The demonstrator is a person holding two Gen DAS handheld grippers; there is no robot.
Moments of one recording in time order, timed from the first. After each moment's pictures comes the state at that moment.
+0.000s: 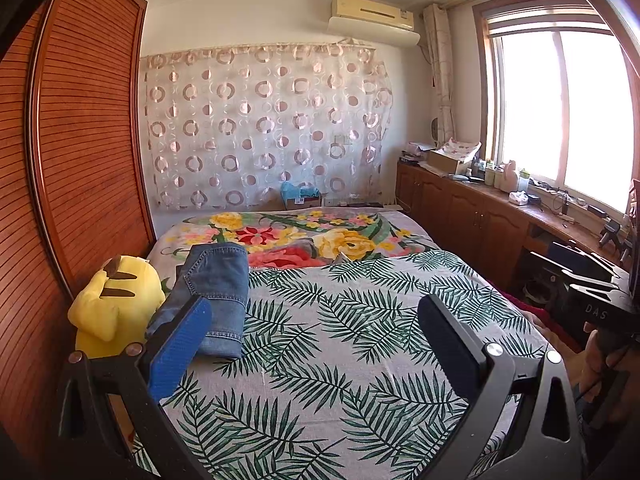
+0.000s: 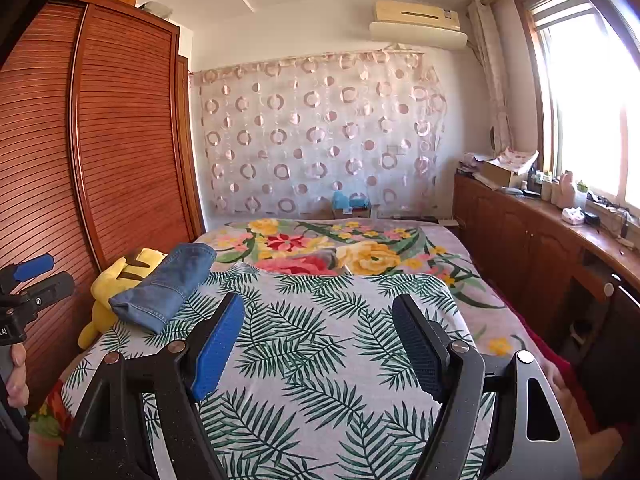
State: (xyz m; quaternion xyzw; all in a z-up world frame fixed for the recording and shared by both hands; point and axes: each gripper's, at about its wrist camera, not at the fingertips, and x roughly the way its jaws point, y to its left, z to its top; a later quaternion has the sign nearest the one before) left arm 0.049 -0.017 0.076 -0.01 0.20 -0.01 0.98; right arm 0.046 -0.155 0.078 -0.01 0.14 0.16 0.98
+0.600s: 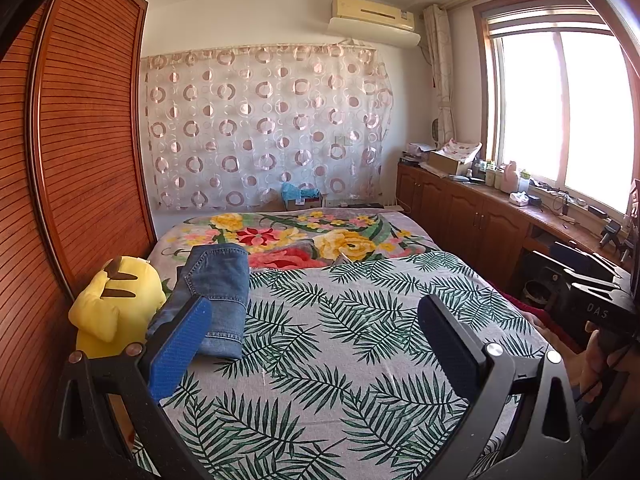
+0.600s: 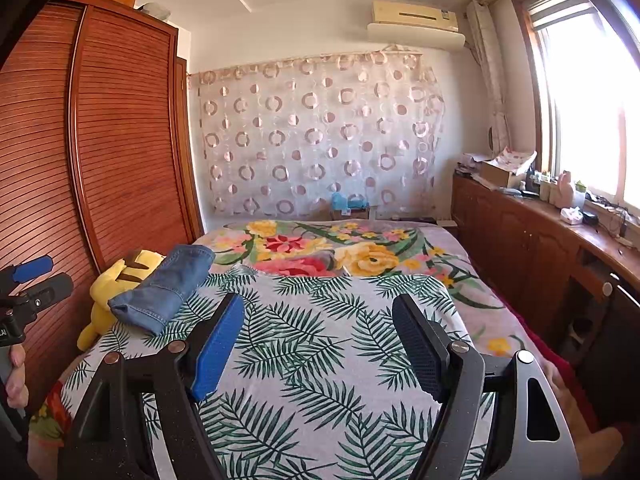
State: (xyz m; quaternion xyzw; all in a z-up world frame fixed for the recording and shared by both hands) left arm 0.049 -0.017 0.075 -0.01 0.20 -0.01 0.98; right arm 0.045 -0.154 0.078 -0.01 0.14 0.16 0.98
